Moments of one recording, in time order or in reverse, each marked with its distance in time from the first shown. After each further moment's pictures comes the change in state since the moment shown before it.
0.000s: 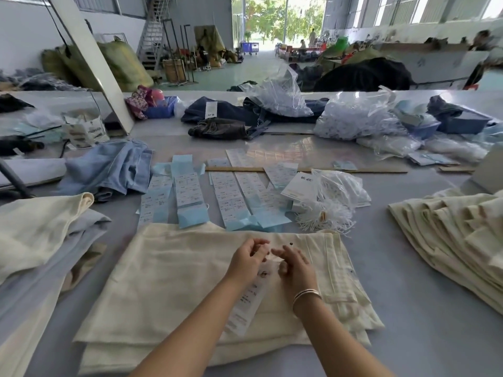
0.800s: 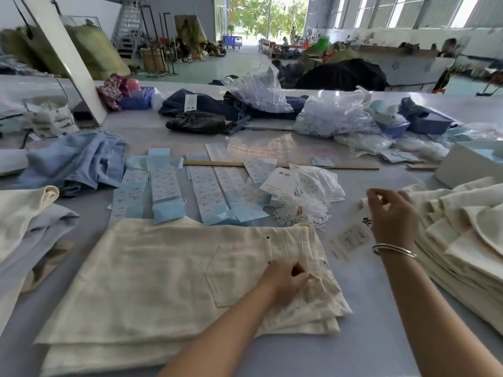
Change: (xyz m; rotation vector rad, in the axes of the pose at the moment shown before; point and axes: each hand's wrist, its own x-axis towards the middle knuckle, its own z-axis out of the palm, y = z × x) left_hand -0.020 0.012 0.102 0.467 -0.352 0.116; right_hand 0.008 -0.196 -0.072 -1.233 0.543 -1.000
